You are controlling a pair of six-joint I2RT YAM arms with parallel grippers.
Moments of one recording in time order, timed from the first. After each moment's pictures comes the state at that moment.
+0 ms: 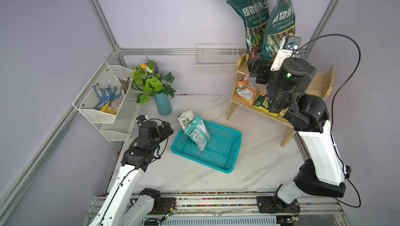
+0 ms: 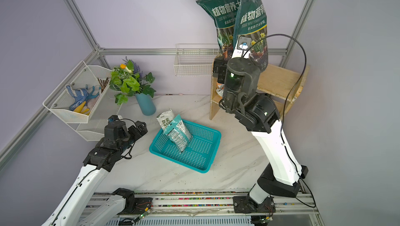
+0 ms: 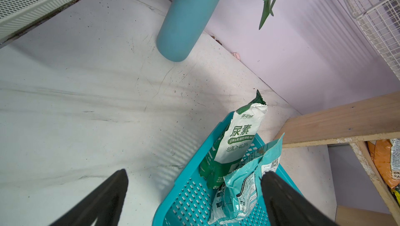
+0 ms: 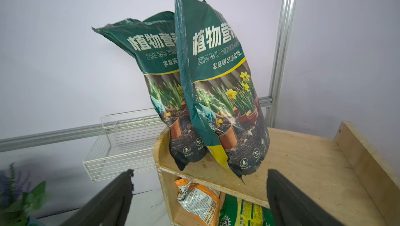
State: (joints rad) left arm -0.20 0.86 0.89 -0.53 -0.18 -0.71; right arm 0.76 1.62 2.45 -0.79 1.00 0.02
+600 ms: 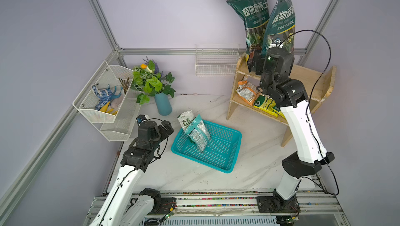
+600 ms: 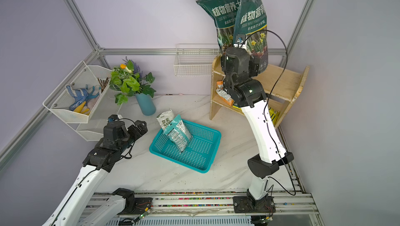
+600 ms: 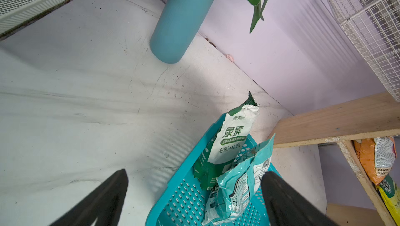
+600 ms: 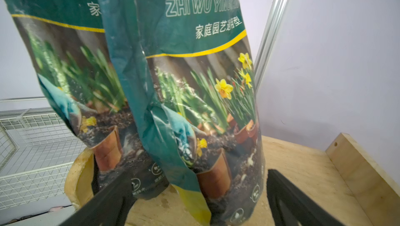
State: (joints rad) left arm -0.20 0.86 0.89 -0.51 -0.15 -0.72; right arm 0.47 1.81 2.50 -0.78 0.85 -0.04
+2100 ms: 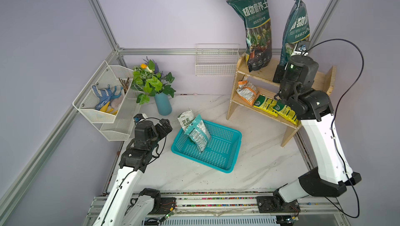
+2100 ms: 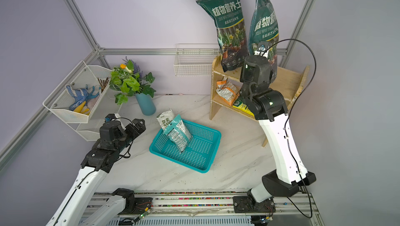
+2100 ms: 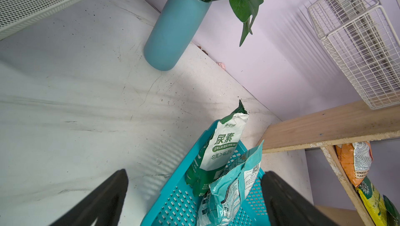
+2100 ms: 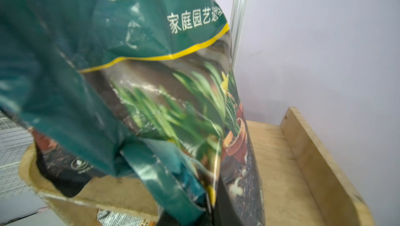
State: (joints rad) left arm -0.15 0.83 0.89 -0.46 -0.11 -0.72; right arm 0.47 1.50 2.20 -0.78 0.90 0.01
